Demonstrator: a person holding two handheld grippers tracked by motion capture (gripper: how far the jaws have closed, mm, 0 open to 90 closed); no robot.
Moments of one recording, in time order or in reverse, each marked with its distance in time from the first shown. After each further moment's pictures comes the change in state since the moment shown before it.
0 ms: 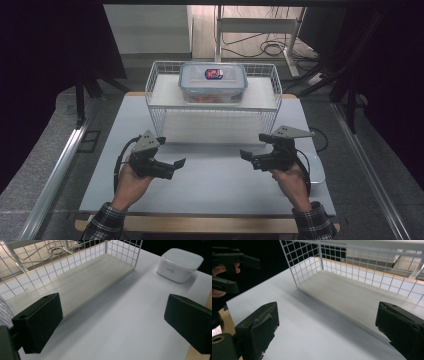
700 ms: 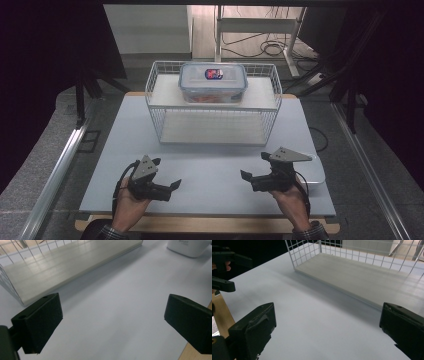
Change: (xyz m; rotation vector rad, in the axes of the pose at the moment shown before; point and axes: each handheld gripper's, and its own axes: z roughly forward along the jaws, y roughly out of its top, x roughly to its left) left arm -0.018 -0.064 0.001 0.054 0.069 -0.013; right arm 0.015 -0.054 -0.002 0.031 -0.038 -0.005
